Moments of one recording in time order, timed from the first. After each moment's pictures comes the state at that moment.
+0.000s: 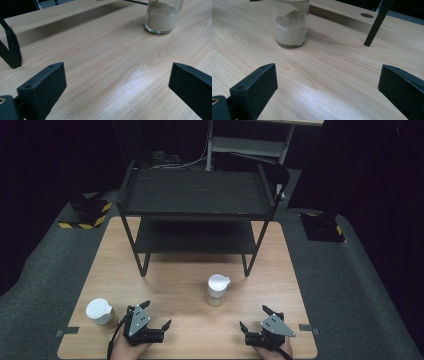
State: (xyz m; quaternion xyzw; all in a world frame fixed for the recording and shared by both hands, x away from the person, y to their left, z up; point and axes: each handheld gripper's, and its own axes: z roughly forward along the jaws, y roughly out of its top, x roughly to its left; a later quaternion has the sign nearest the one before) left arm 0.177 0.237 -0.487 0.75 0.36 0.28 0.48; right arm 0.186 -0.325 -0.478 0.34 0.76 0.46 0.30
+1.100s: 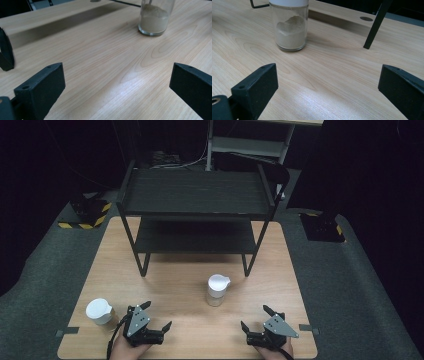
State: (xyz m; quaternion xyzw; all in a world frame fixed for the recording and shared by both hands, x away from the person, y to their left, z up) left arm 0.177 0.240 -0.482 0.75 0.35 0.27 0.48; right arm 0.186 -0.332 -0.482 0.34 0.75 0.48 0.30
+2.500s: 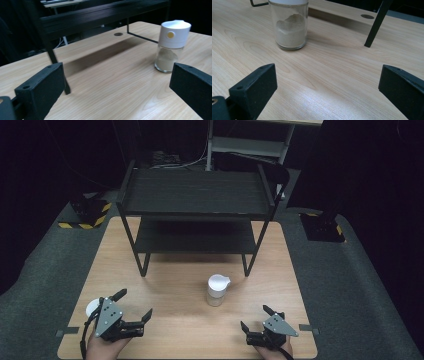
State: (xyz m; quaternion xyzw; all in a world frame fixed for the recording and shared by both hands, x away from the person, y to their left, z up) left arm 0.140 0.274 -0.421 0.69 0.37 0.35 0.51; right arm 0.188 -0.332 -0.480 0.35 0.75 0.48 0.29
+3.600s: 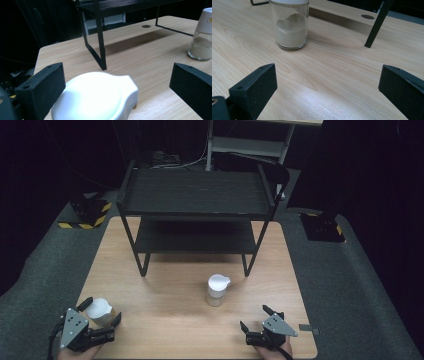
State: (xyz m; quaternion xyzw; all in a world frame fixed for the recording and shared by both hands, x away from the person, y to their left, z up) left arm 0.106 0.319 -0.442 0.66 0.43 0.39 0.48; right arm 0.188 -0.330 -0.480 0.34 0.76 0.47 0.30
